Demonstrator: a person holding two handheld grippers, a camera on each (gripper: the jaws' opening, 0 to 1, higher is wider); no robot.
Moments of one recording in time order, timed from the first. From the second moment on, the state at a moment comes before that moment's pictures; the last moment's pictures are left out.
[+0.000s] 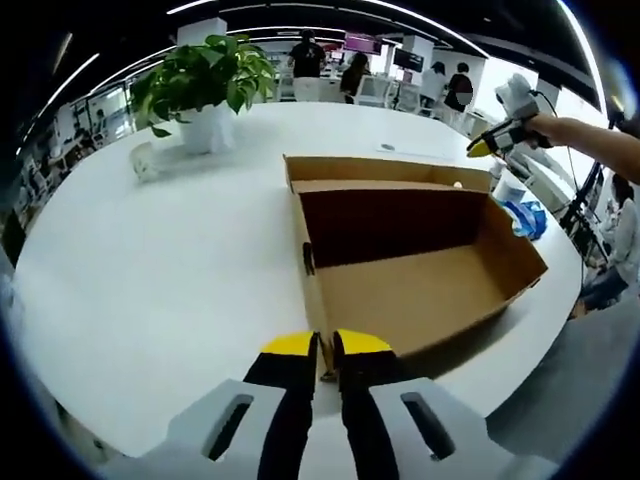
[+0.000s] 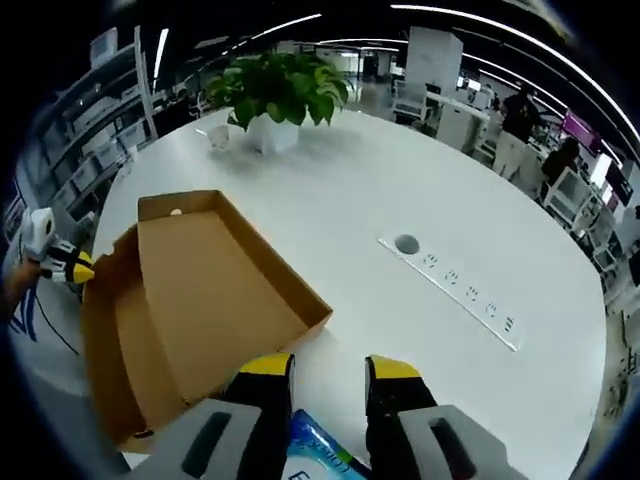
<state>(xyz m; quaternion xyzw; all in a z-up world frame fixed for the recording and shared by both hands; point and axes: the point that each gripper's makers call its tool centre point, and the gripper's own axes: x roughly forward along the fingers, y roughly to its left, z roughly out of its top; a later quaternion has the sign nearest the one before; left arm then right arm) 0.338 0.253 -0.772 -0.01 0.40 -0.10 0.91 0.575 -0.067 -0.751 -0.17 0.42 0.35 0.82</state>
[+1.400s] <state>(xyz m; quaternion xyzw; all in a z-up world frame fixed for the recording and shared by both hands) 0.339 0.255 -0.774 -0.05 0.40 -0.07 0.91 0.572 -0.032 -0.799 0.00 0.46 0.24 0.86</state>
